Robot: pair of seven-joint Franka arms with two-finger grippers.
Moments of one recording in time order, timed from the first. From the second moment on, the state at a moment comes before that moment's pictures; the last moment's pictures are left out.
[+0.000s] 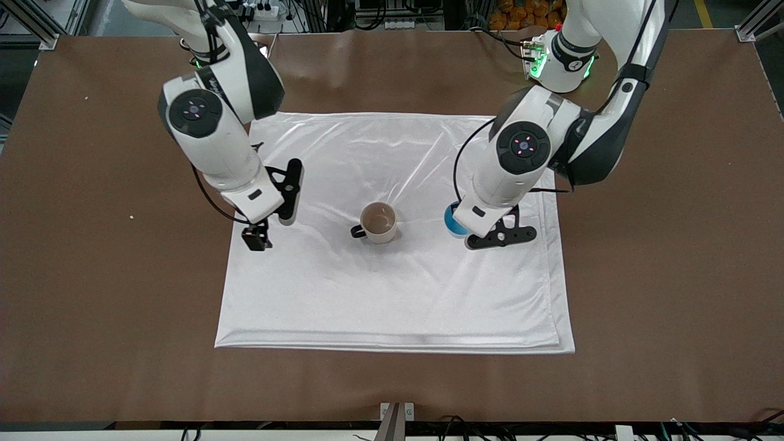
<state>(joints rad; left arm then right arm) -0.38 0.45 -0.22 -1.50 0.06 1.88 -0.73 0.40 0.23 0.03 -1.76 -0.08 2.09 -1.02</state>
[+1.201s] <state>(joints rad) -0.57 0.56 -0.22 -1.50 0.06 2.10 -0.90 0.10 0.06 0.03 -1.61 -0.09 1.73 -0.87</state>
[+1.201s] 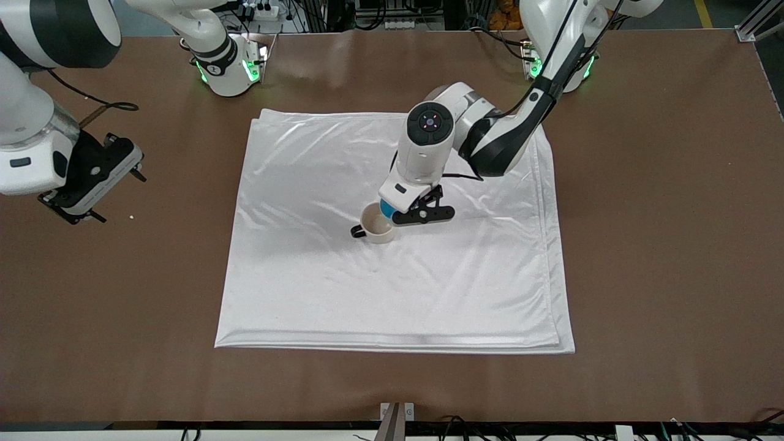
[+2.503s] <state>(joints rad) -0.65 0.70 -0.19 -1.50 0.10 2.29 -0.96 0.04 0.06 0.03 -1.54 -0.04 1.62 0.03</state>
